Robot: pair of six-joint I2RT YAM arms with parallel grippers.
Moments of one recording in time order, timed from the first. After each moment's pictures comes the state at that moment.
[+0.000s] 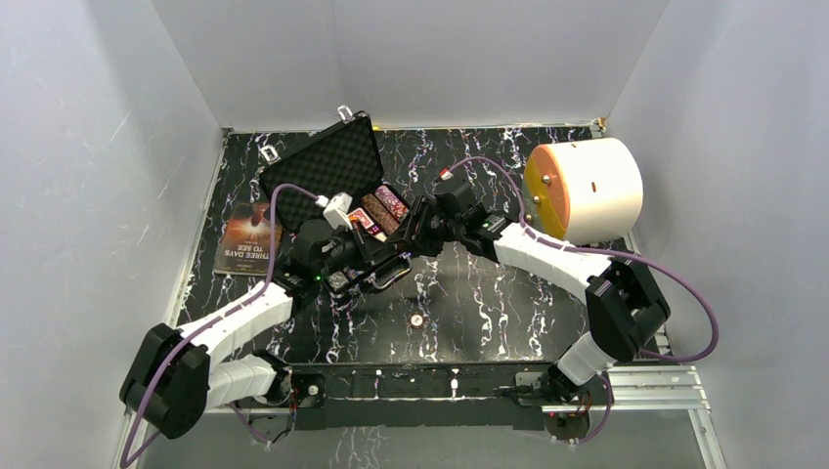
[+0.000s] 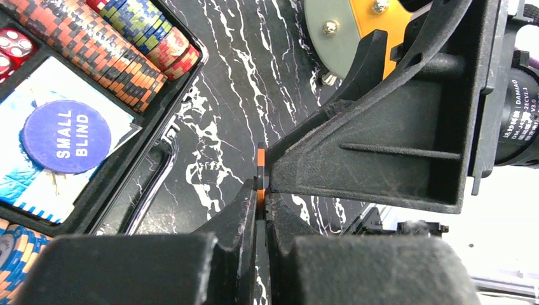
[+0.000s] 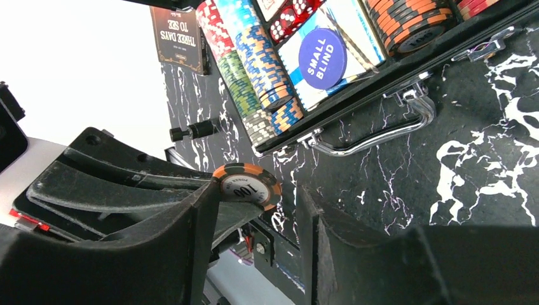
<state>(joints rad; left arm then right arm) -0.55 1.13 0.52 0.27 0.27 -0.79 0.78 1.55 1.10 -0.19 -0.26 1.07</state>
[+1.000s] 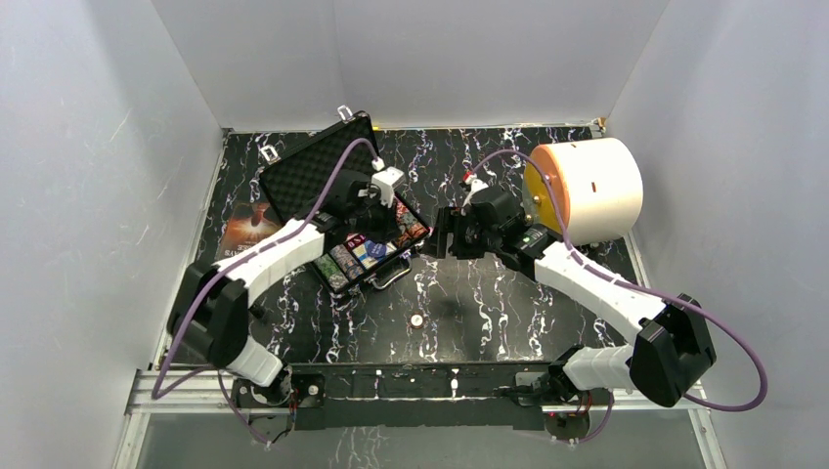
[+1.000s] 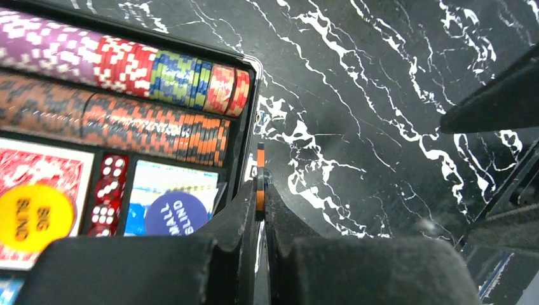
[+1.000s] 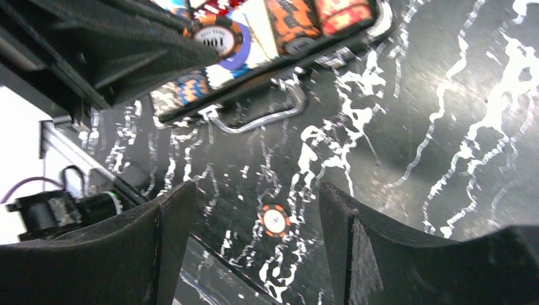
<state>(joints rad) -0.55 1.46 1.02 -0.22 0.31 -0.08 0.70 1.28 0.96 -0.32 -0.19 0.62</state>
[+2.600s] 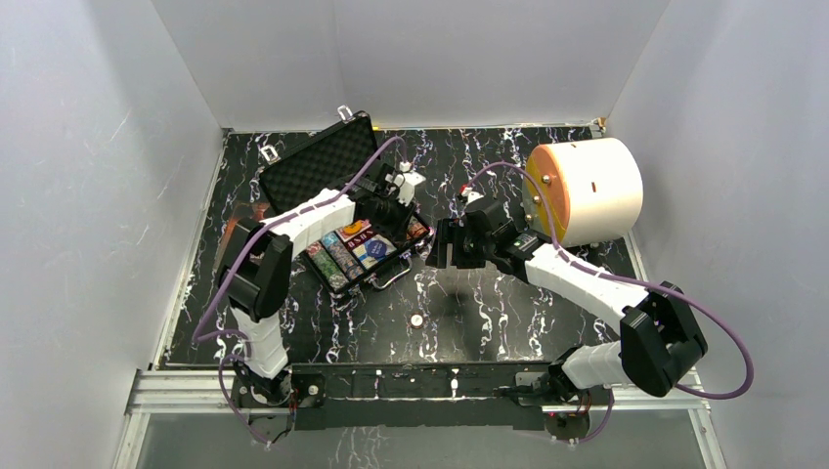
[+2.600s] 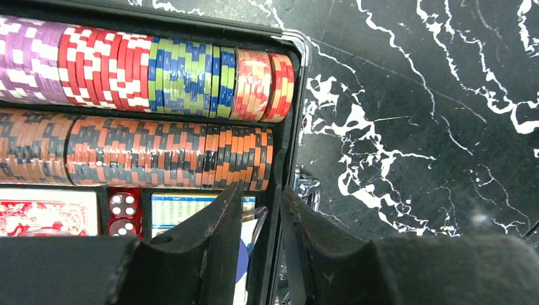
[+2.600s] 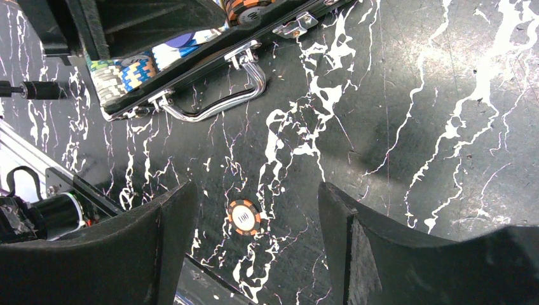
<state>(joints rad) -0.55 1.86 1.36 -0.53 0.31 0.13 0.70 1.34 0.87 -0.30 -0.15 0.60</state>
